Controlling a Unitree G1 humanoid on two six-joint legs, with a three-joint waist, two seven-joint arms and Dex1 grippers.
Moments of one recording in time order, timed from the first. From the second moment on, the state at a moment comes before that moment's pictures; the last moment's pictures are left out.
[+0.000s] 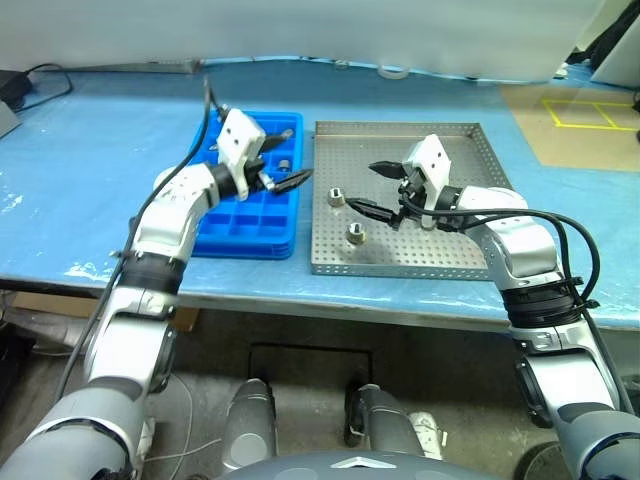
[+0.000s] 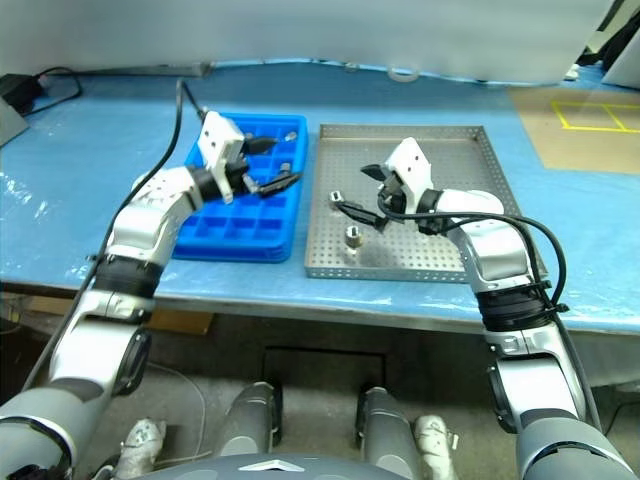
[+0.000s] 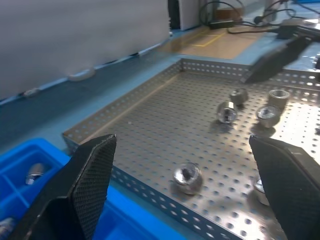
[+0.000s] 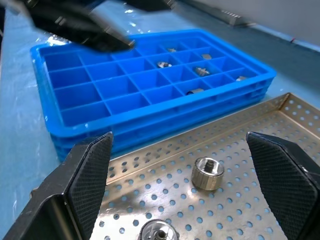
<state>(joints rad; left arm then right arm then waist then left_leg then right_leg) -0.94 0.37 -0.06 0.51 -0.20 0.09 -0.86 -0.65 -0.56 0.09 0.06 0.28 0.43 0.88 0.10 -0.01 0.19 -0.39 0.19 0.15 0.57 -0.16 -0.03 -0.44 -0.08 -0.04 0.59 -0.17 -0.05</state>
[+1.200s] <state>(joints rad) -1.17 0.04 -0.20 1.28 0.07 0.01 -0.98 -0.05 -0.58 -0.21 -0.51 0.44 0.69 0.55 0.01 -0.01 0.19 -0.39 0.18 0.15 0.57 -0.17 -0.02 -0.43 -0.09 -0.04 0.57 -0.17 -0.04</state>
